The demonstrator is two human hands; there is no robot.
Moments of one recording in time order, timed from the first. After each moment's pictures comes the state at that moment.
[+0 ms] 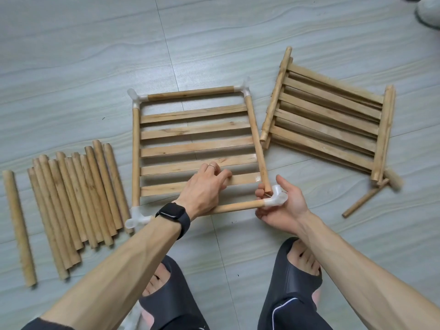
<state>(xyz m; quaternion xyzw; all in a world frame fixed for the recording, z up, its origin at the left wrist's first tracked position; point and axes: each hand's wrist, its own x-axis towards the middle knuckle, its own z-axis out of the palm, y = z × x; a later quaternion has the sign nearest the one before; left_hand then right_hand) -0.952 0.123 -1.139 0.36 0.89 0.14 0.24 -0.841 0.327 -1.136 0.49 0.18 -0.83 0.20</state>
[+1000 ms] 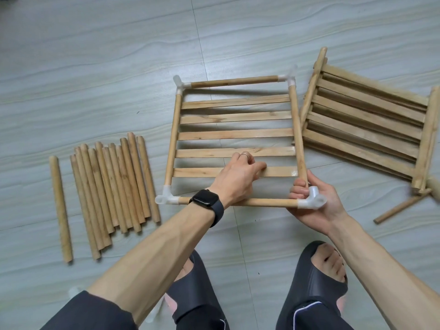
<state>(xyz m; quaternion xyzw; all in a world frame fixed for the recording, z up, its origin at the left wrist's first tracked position) -0.960 0.139 -1.118 0.32 0.89 0.20 0.27 -0.850 0.327 -1.111 0.48 0.14 -0.85 0.15</state>
